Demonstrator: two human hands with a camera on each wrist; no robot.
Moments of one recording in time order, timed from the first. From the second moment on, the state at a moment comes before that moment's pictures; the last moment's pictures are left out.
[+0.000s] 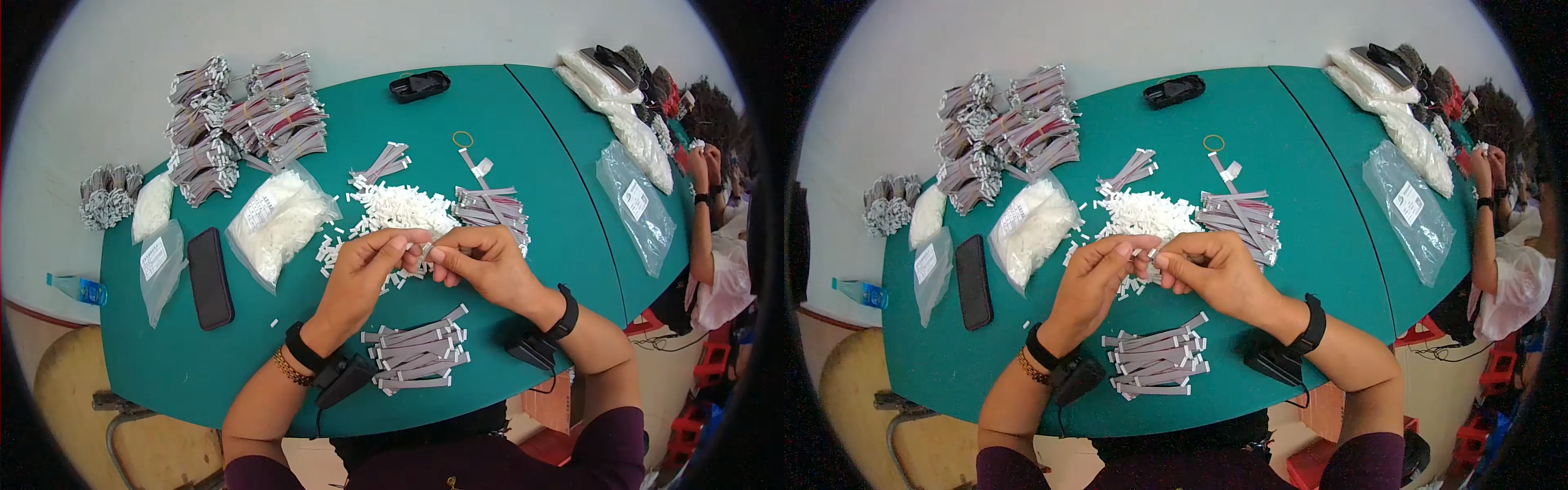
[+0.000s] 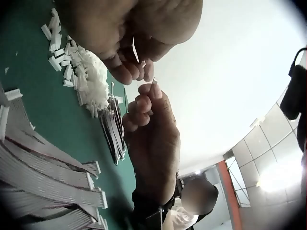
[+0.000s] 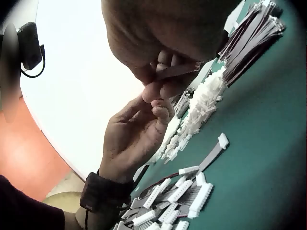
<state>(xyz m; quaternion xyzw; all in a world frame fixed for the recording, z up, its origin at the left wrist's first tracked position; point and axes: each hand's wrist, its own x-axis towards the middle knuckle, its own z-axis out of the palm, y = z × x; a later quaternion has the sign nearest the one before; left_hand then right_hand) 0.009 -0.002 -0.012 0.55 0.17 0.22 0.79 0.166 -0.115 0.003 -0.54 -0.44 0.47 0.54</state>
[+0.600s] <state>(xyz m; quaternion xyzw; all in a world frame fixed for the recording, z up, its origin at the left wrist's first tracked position) 0.007 0.003 -0.009 0.55 0.18 0.20 0.79 0.171 -0.116 0.009 -0.54 -0.43 0.50 0.52</state>
